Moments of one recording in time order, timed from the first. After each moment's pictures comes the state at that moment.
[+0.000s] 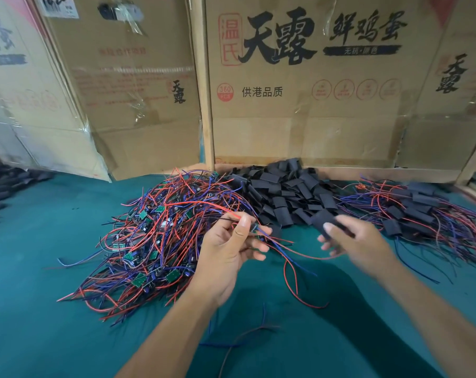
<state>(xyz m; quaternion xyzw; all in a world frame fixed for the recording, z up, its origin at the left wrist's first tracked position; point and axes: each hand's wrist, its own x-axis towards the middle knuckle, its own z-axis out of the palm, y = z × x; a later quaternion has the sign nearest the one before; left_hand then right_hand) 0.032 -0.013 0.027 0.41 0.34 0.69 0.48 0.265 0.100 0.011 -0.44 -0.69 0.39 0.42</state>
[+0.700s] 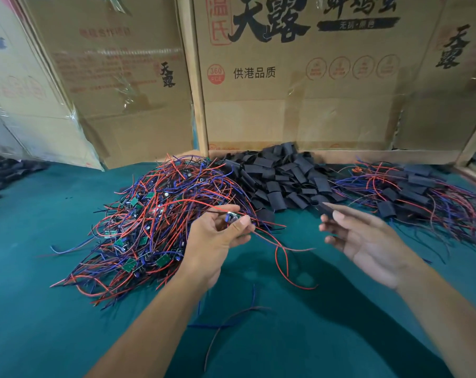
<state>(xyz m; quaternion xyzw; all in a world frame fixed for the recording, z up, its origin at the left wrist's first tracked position) 0.026 -0.002 0.006 0.39 0.45 0.67 0.44 0.283 0.069 0.018 -0.30 -0.45 0.70 0.46</state>
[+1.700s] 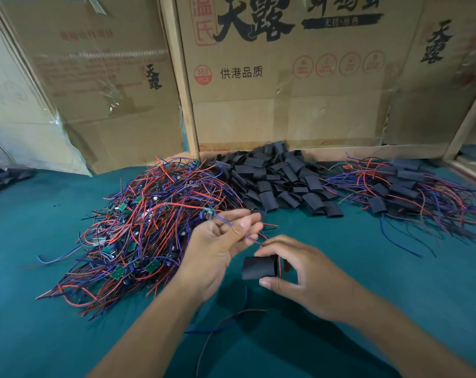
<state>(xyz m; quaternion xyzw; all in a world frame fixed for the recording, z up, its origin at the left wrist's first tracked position) 0.047 -0.012 0.017 0.36 0.36 0.67 0.54 0.238 0.018 0.007 -0.26 -0.90 0.25 0.24</state>
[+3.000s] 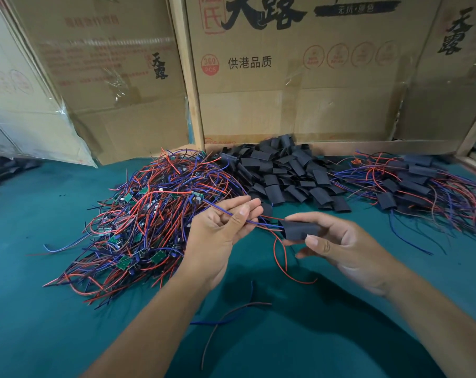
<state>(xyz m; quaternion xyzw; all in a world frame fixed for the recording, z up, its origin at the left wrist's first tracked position) 0.044 -0.009 0.017 0.38 0.37 0.69 0.49 0.266 0.048 0.006 -0.22 -0.68 0.61 0.34</state>
